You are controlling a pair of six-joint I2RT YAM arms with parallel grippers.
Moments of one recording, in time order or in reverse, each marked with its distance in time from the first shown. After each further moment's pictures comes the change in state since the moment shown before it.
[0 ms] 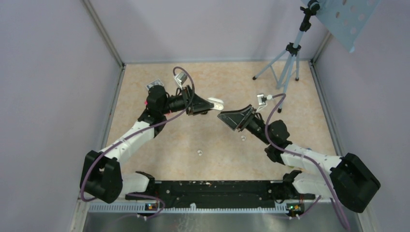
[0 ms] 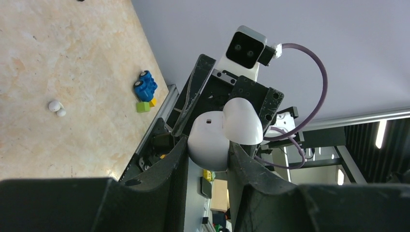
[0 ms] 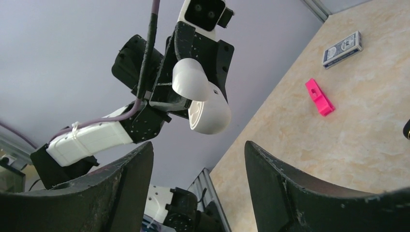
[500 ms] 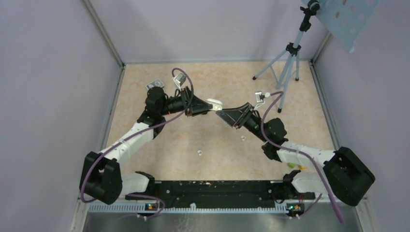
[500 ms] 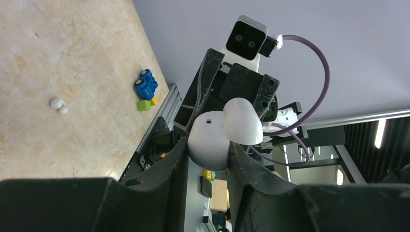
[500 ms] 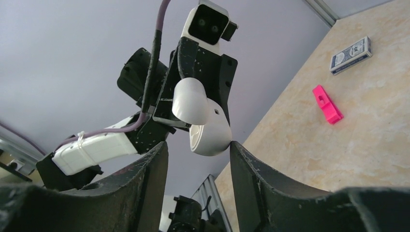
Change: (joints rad) left arm 0.010 -0.013 -0.030 0.022 0.011 -0.005; right arm 0.000 0.086 0.036 0.087 0.001 0.026
